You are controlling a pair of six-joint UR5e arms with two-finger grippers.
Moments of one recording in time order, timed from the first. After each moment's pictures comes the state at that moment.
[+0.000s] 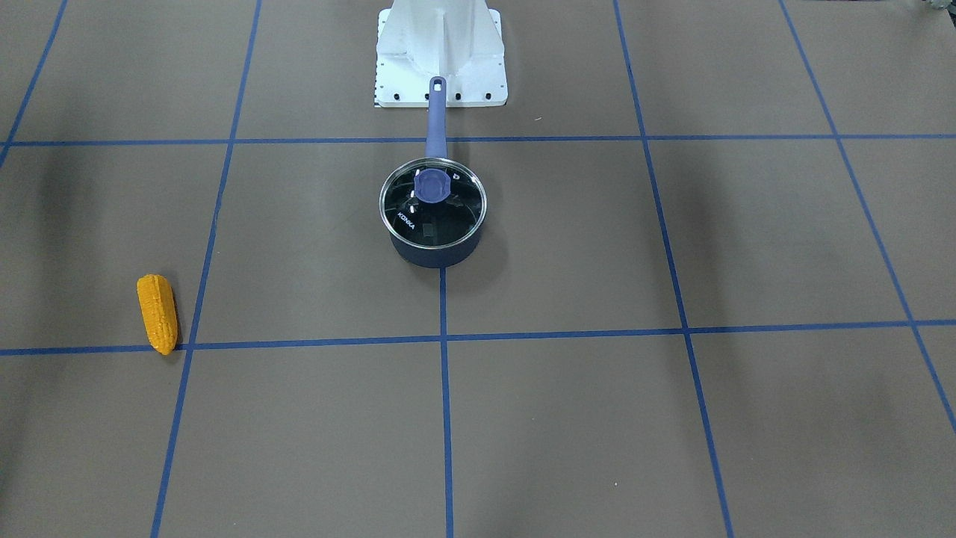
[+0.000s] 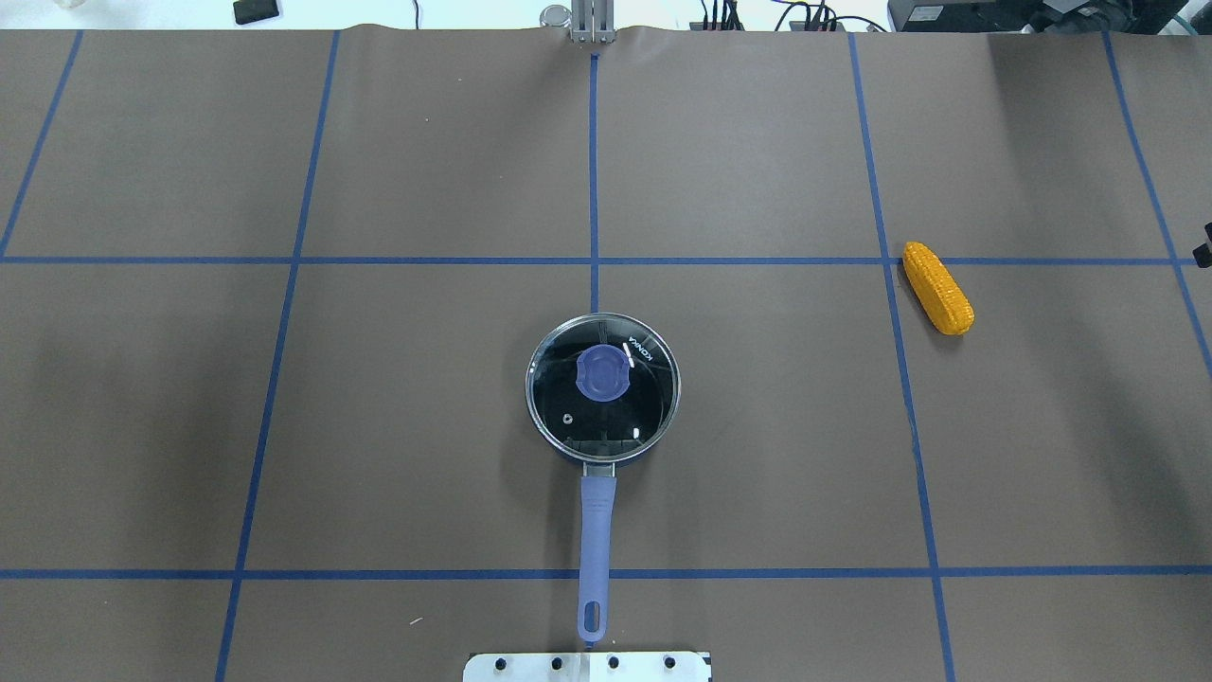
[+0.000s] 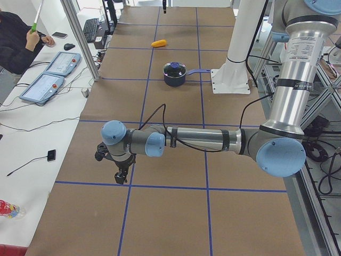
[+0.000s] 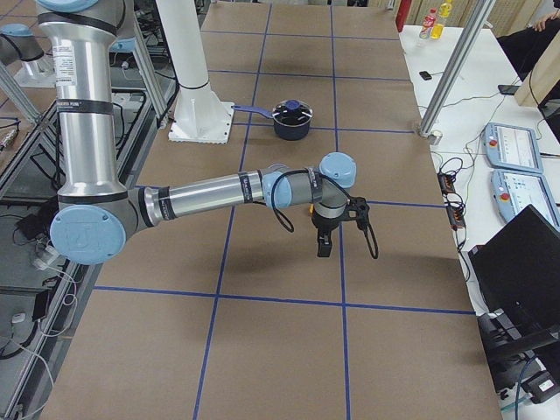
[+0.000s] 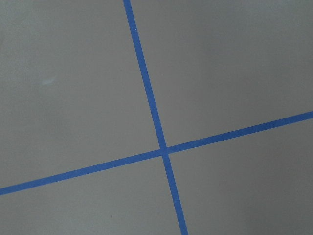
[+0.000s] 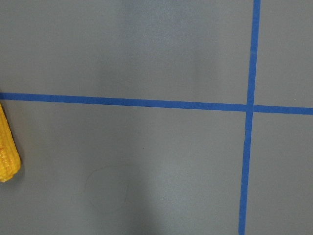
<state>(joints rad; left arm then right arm) -1.51 -1.74 -1.43 -1.65 -2.35 0.13 1.36 -1.55 1.77 -1.61 2.31 0.23</state>
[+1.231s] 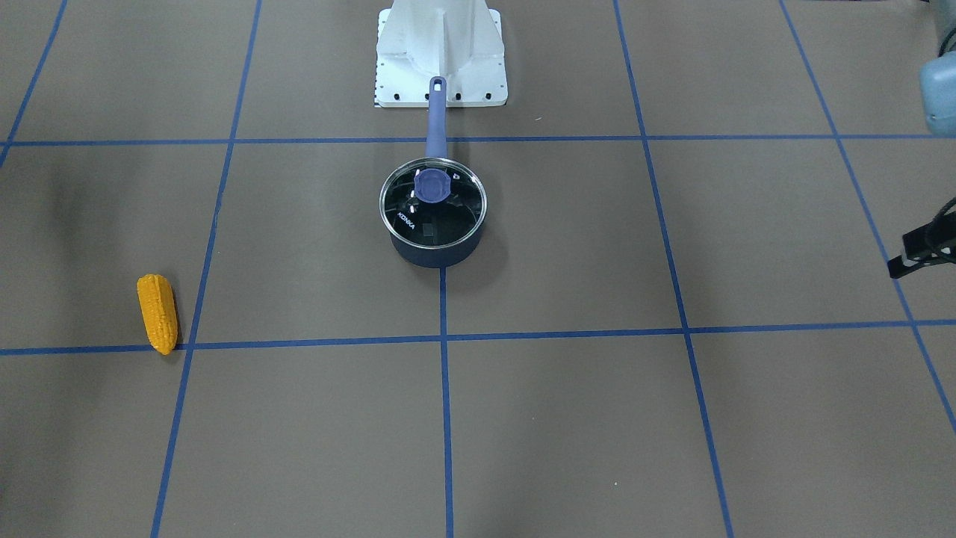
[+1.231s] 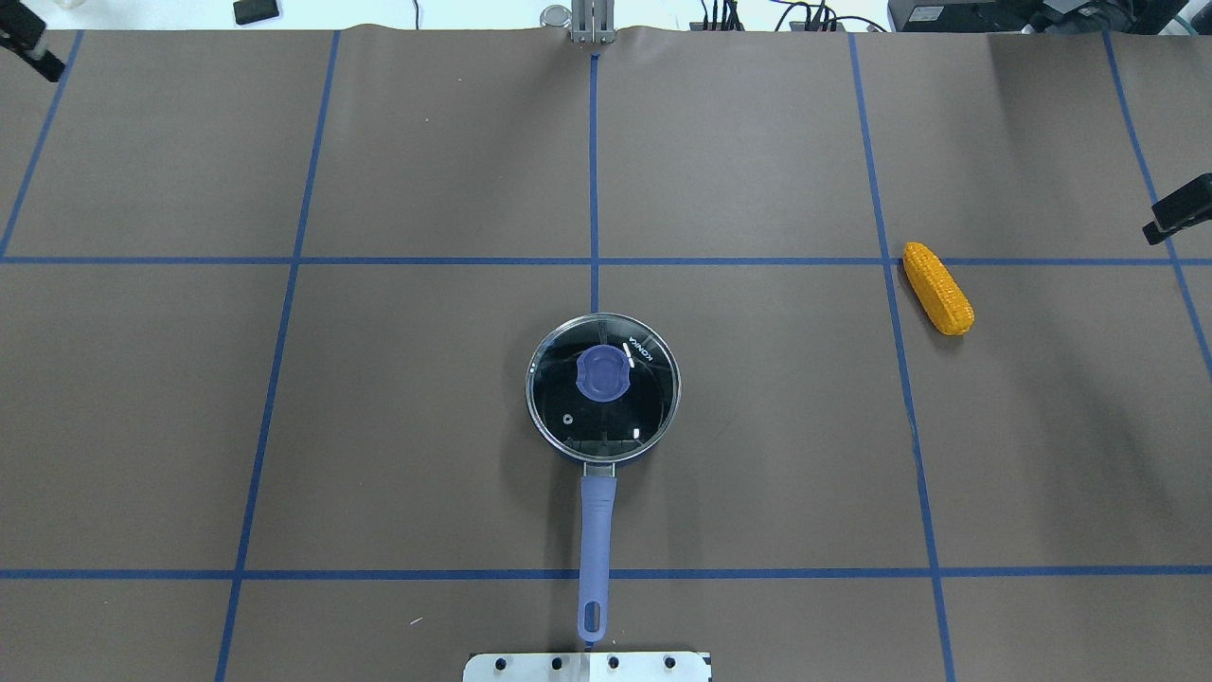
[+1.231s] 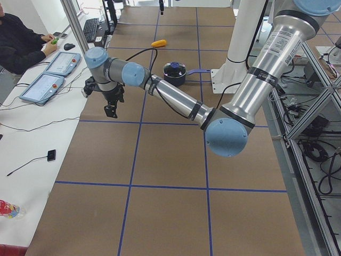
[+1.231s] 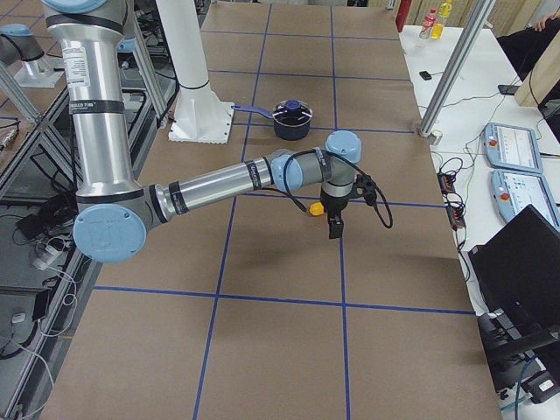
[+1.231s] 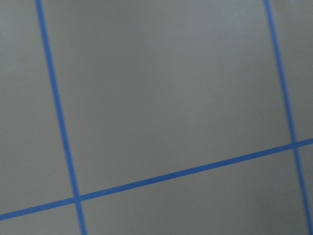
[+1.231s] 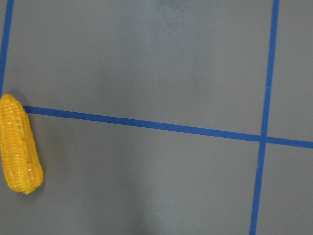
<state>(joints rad) -1.35 -2.09 -1.62 -1.28 -2.43 -0.19 1.28 -1.47 1.80 -1.61 2.26 0.22</state>
